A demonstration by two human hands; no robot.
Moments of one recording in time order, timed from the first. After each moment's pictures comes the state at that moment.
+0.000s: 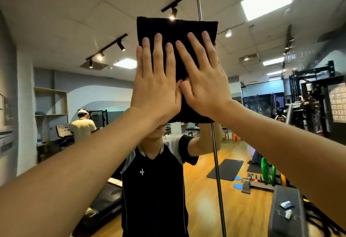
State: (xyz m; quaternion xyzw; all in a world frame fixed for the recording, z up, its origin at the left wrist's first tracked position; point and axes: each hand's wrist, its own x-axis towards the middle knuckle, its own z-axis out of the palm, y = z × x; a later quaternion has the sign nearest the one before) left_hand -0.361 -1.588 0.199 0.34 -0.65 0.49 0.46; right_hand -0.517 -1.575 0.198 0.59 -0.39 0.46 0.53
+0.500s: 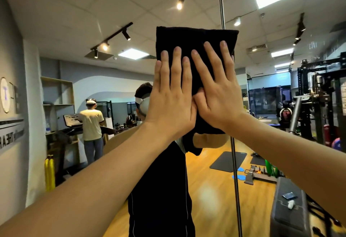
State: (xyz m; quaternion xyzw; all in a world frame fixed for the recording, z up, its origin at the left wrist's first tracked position) left_hand -0.342 -1.589 0.142 0.33 -0.69 0.47 0.45; right_hand -0.496 -1.577 0.146 0.60 -0.38 0.49 0.50
